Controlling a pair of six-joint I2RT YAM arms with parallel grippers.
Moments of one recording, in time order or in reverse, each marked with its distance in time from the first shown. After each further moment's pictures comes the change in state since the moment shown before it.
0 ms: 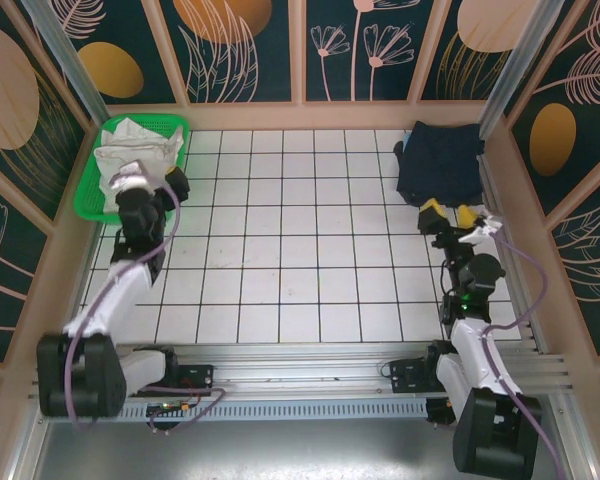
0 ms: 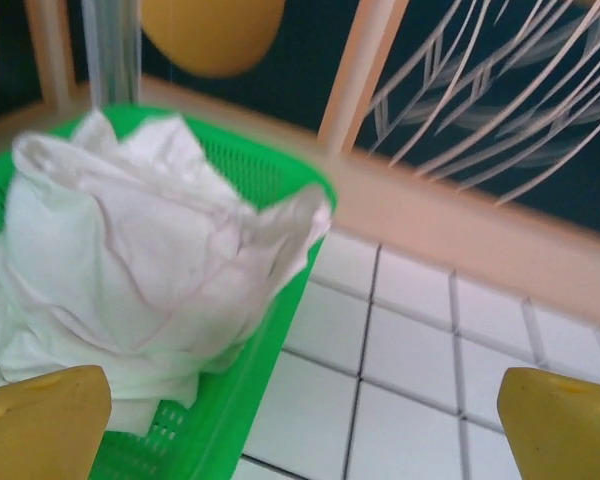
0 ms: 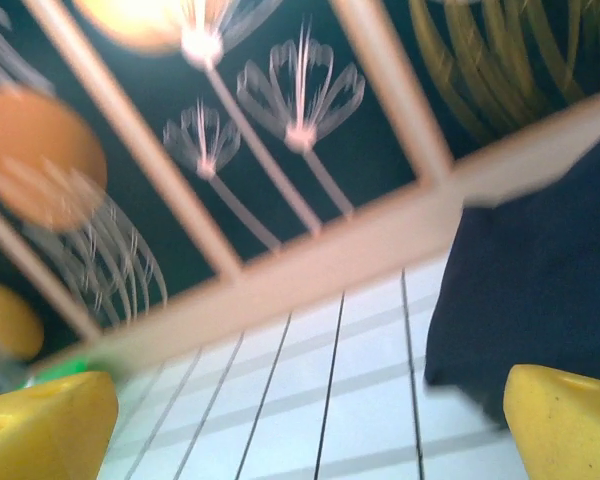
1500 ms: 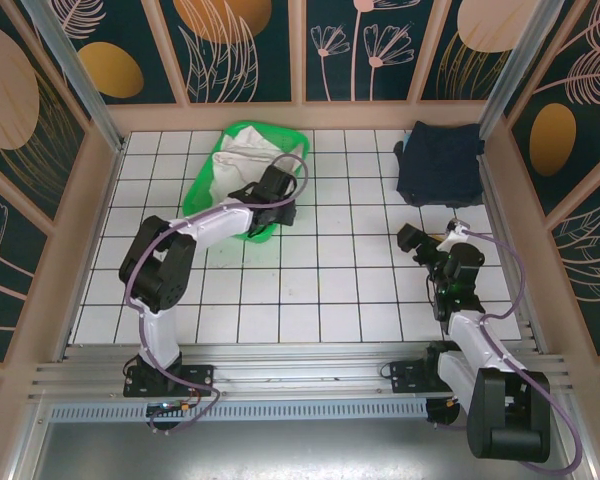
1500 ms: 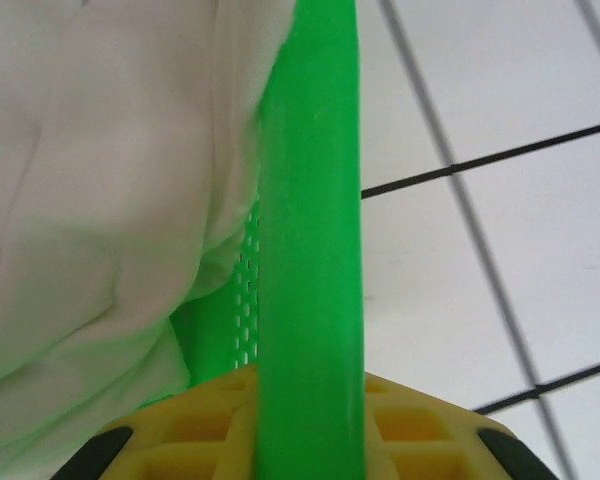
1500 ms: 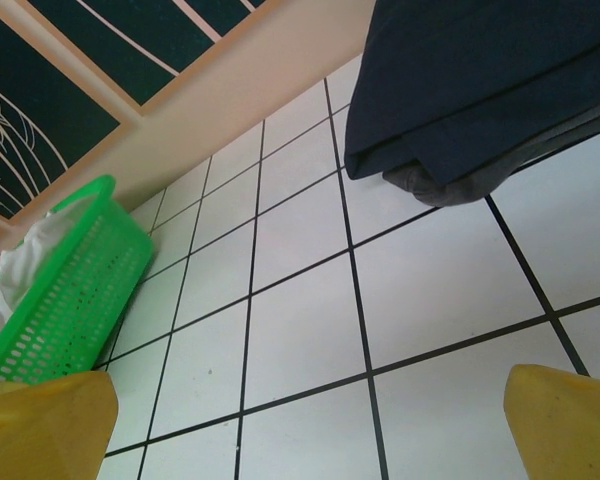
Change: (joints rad) left arm -0.581 0.597 0.560 -0.535 0.080 0.011; right arm 0.068 0.086 0.000 -0.269 0.089 0.002
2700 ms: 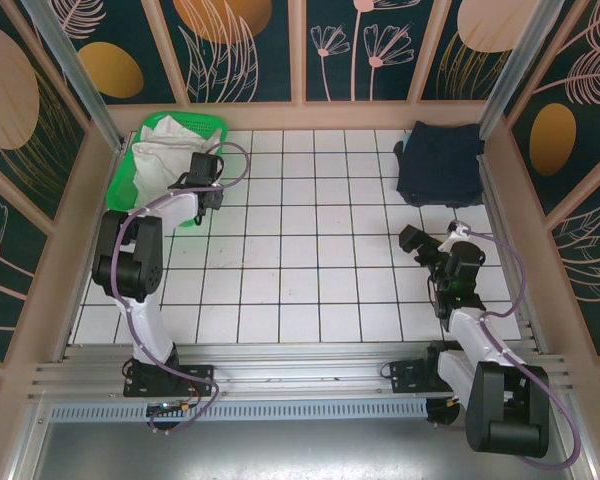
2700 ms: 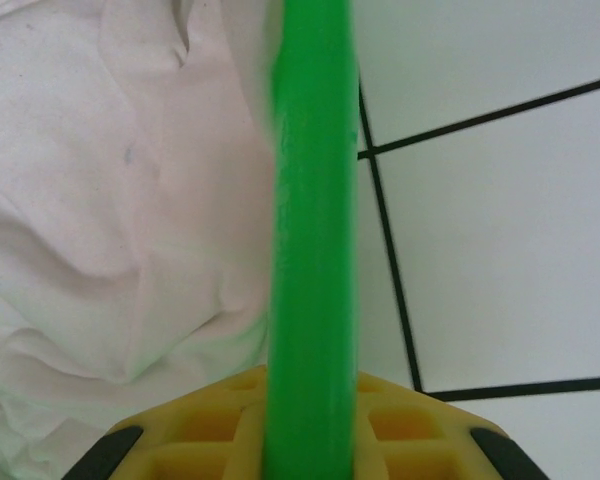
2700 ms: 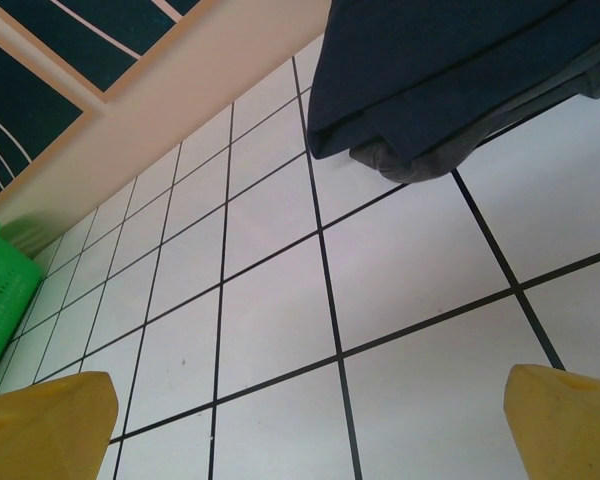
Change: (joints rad) left arm 0.439 -0.021 -0.116 0.157 -0.223 0.502; right arm -0.024 0.032 0.012 -0.039 0.001 0.001
